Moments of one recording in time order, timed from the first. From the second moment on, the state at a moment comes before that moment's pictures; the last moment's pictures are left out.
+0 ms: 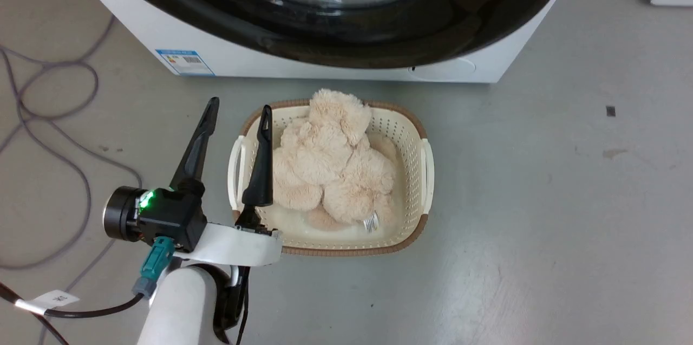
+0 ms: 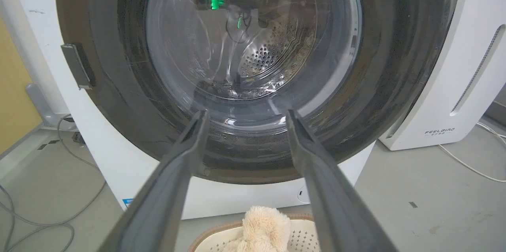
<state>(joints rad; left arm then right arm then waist) -0.27 0.05 -0.12 -0.01 -0.07 -0.04 -0.26 -1.63 -0.26 0.40 1.17 1.32 0.13 0.83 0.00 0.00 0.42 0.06</state>
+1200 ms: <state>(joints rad) -0.09 0.05 -0.11 0.13 -0.06 -0.04 -0.26 -1.12 -0.22 0.38 0.89 1.47 0.13 1.17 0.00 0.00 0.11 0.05</state>
